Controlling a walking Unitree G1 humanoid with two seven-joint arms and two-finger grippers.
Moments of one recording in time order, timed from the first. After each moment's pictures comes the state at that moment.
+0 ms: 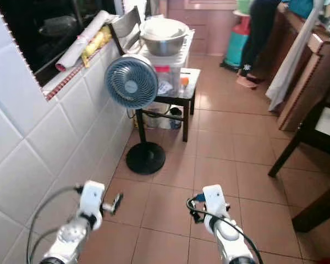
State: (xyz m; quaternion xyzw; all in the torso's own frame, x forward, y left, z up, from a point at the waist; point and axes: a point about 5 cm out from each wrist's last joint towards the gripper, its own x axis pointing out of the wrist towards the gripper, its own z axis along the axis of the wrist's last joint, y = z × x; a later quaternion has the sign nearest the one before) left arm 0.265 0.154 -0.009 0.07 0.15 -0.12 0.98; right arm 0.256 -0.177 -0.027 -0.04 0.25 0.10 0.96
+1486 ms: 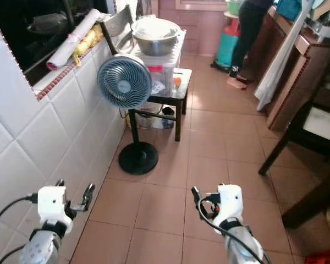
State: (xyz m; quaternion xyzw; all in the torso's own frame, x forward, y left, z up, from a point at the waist) left arm 0.214 0.189 0.032 0.01 0.08 -0.01 1.00; right arm 0.229 -0.181 0.027 0.02 0.12 0.09 0.99
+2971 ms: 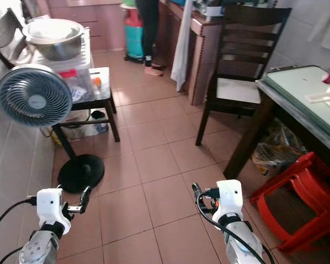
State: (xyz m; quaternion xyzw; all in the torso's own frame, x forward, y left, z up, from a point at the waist) left arm 0.224 0.207 0.006 -0.01 0.10 0.00 0.99; right arm 0.233 -0.181 0.042 0.00 0.13 0.07 0.99
